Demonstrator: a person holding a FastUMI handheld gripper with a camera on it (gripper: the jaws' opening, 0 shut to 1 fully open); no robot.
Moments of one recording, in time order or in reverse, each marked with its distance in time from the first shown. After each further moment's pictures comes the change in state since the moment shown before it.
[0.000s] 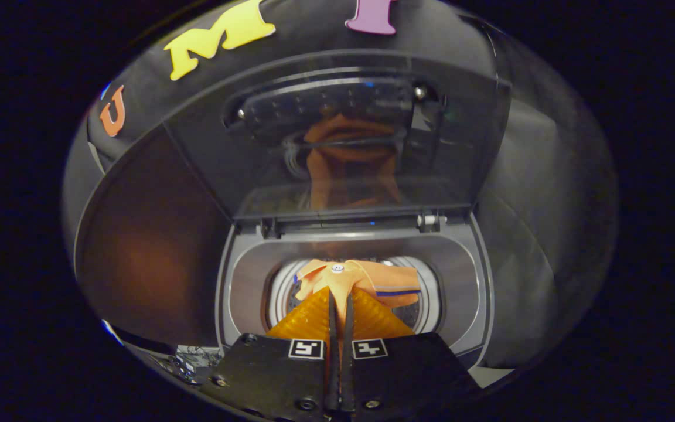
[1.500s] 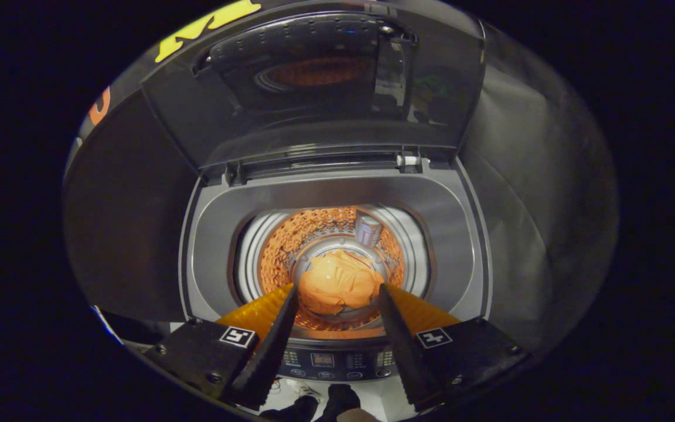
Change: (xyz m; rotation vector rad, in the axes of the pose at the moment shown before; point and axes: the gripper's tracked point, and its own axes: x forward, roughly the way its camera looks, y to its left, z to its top) arm 0.003 -0.035 -0.042 0.009 0.094 -0.091
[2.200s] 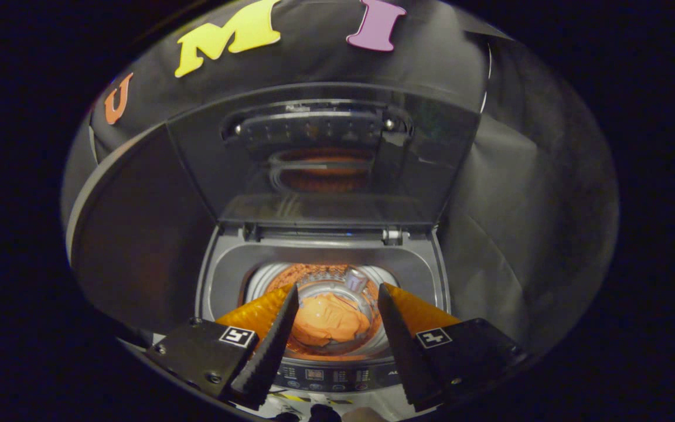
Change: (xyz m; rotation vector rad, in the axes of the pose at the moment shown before) arm -0.062 0.008 0.076 -0.051 -0.246 -0.003
